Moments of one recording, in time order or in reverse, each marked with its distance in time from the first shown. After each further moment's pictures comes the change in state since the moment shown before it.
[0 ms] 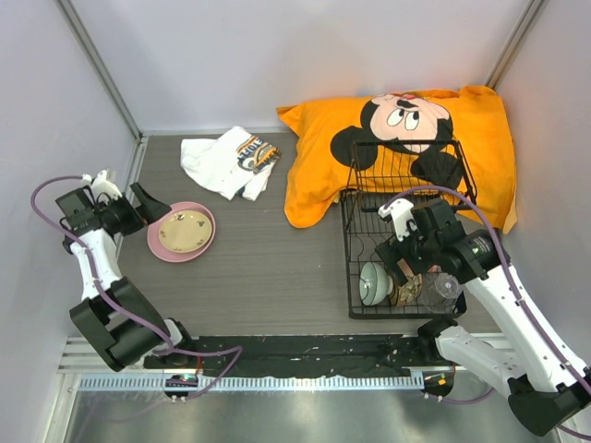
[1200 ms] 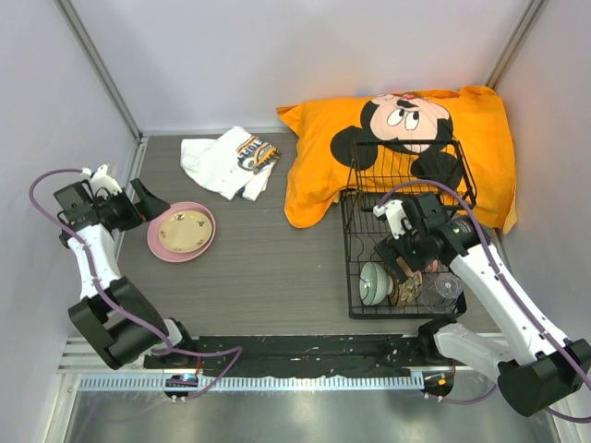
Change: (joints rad) left arm -0.021 0.010 0.062 -0.059 -0.026 0.046; right arm -0.063 0.137 -0.026 -0.015 0.026 -0.037
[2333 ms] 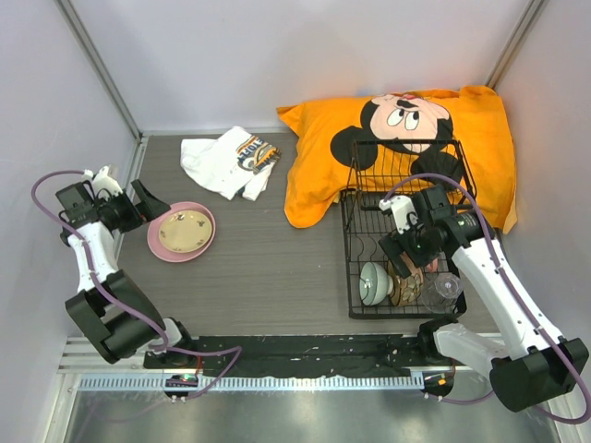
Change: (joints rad) left arm 0.000 0.041 0.000 0.001 -0.009 0.000; right arm -0.108 0.030 0.025 -0.009 -0.086 -0.058
